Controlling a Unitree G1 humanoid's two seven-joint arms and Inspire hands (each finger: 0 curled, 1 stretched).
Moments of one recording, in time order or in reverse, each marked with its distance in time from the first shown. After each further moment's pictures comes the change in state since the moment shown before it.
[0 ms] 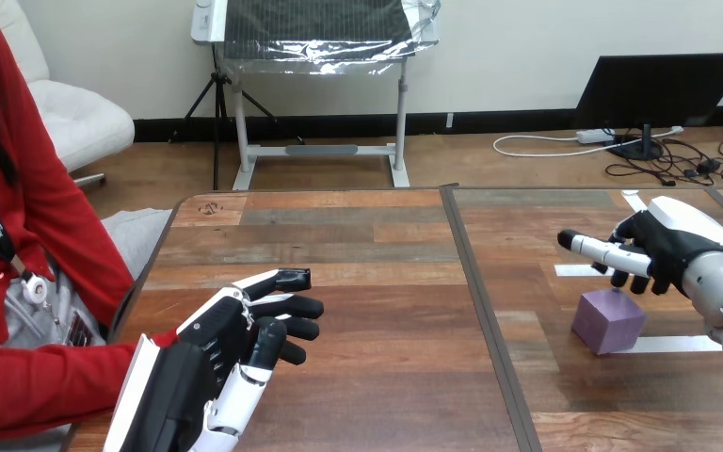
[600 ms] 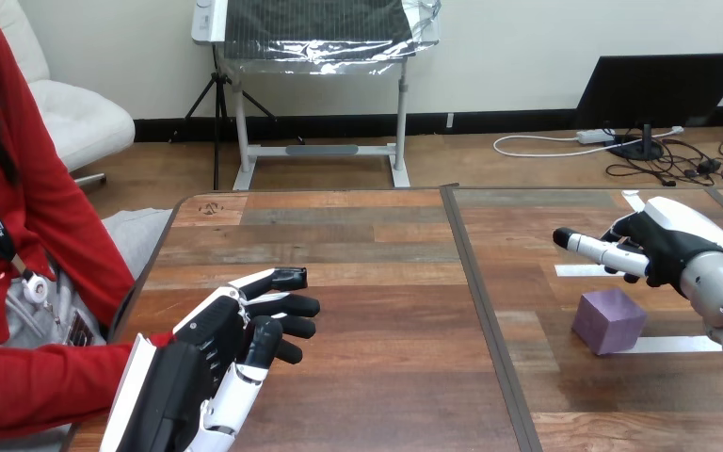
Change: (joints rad) left arm -0.001 -0.001 0.010 0.000 0.000 0.000 -0.003; right arm 0.000 0.000 0.002 0.000 -0.004 -0.011 0.012
